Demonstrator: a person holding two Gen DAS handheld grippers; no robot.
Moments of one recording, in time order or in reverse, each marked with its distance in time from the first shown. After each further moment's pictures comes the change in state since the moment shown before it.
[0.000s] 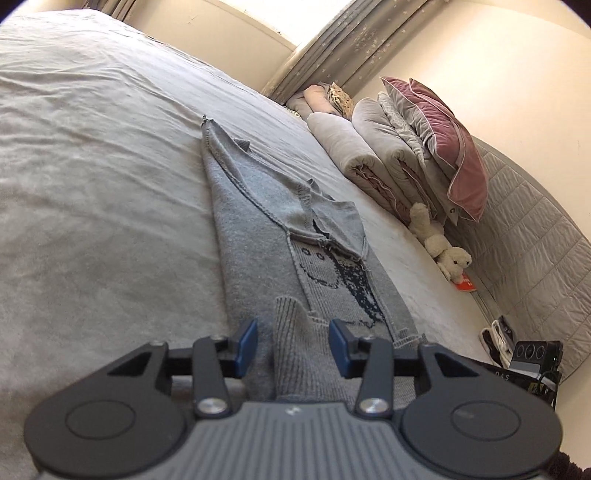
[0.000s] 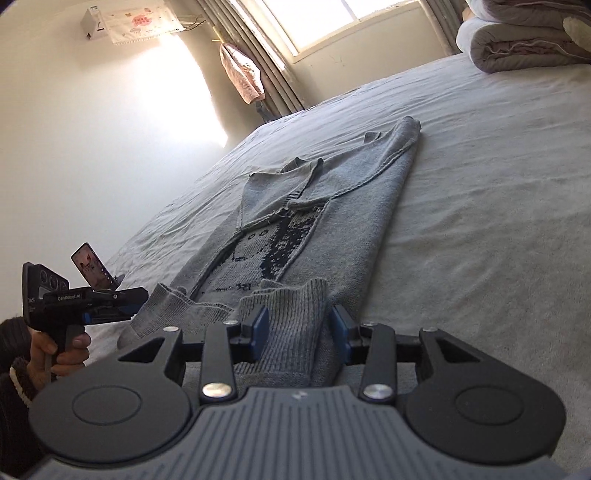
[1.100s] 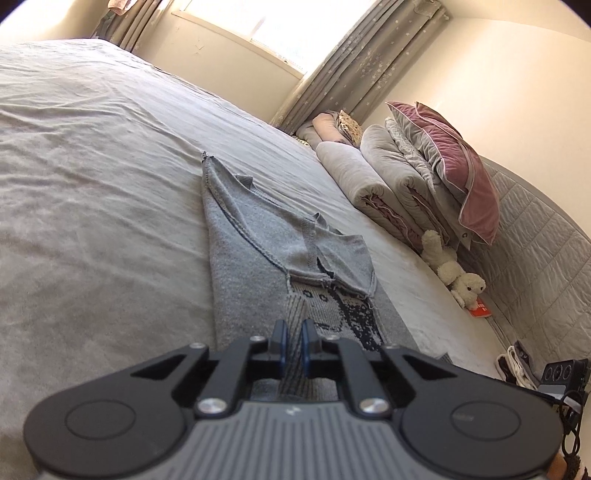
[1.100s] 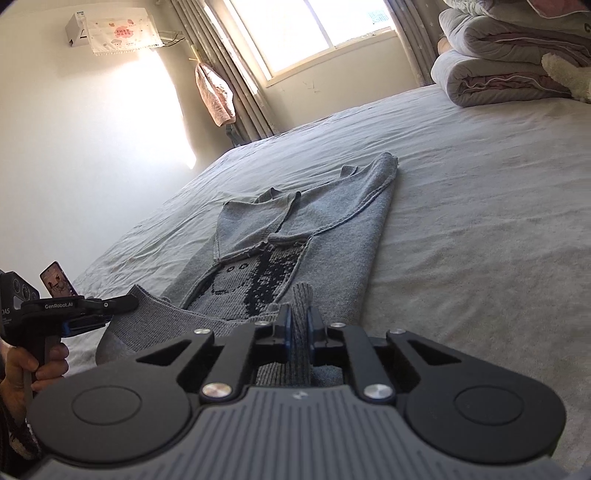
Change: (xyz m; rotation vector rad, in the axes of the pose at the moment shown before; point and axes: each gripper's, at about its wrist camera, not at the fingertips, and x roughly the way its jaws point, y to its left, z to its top) left arm 0.009 -0.020 0.018 -0.001 -0.108 0.065; right arm -0.005 0.020 0.015 0.010 -0.094 -0.148
